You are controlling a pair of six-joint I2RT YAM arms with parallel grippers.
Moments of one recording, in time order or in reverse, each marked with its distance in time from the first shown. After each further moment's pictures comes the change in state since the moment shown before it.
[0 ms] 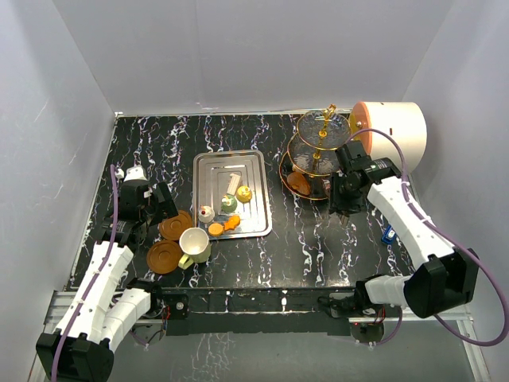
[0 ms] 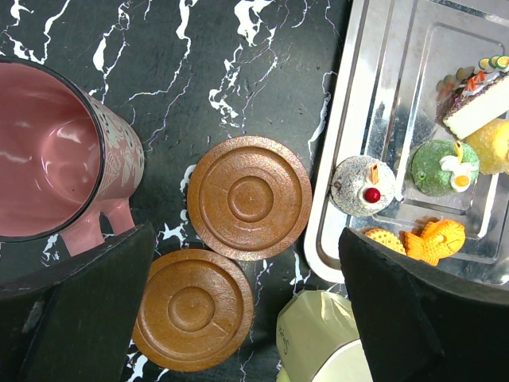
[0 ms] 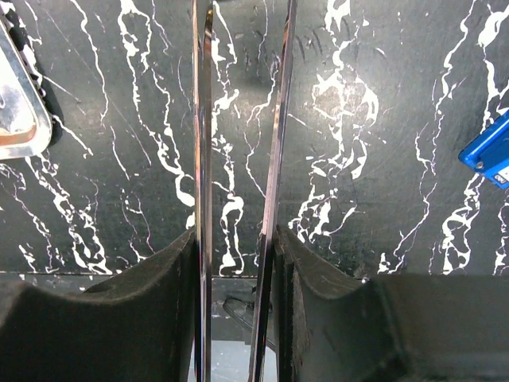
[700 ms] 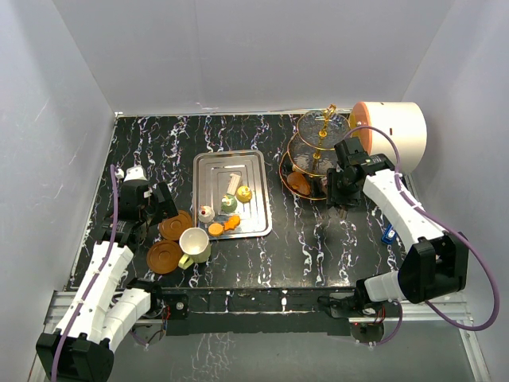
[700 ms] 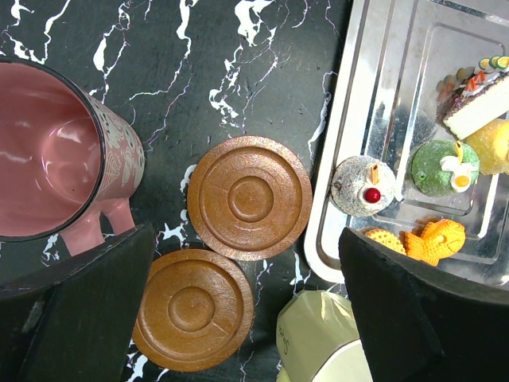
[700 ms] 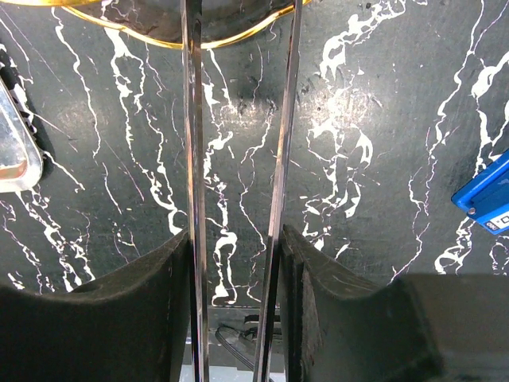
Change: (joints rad) left arm 0.000 0.000 0.000 0.000 -0.001 0.000; right arm -0.045 0.102 -0.007 0.111 -0.010 -0.064
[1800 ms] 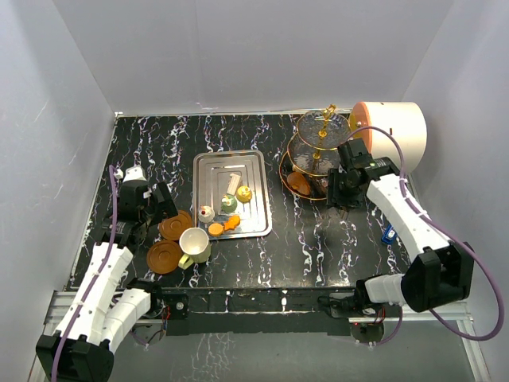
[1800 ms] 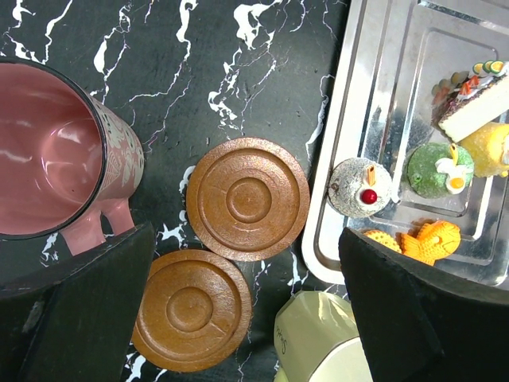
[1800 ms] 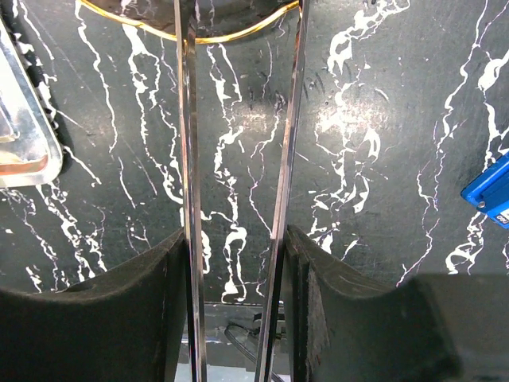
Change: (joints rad) left arm 0.000 -0.006 0.000 0.000 -0.001 -0.005; right arm -0.003 -0.043 -0.018 0.006 -0.012 0.021
